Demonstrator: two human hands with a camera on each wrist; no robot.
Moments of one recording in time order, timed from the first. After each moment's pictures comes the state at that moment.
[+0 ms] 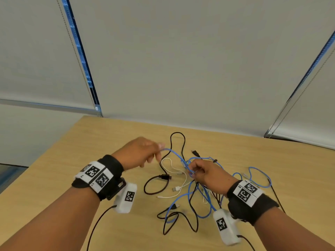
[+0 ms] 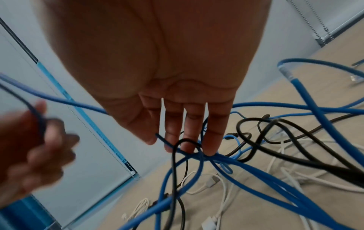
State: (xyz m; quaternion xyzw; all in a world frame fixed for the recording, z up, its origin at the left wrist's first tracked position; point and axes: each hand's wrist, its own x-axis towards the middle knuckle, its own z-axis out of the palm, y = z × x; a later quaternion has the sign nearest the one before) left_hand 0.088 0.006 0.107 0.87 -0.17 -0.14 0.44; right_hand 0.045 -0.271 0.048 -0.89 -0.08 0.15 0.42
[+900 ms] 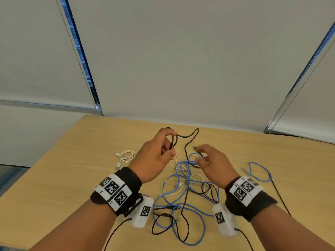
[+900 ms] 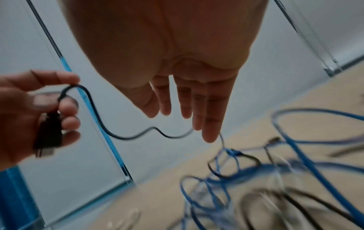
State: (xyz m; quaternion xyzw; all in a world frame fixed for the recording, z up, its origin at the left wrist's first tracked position) left_hand 0.054 -0.032 0.089 0.83 -0.24 0.02 0.51; right_hand 0.038 -0.267 0.054 -0.94 -0.03 -0.05 0.34
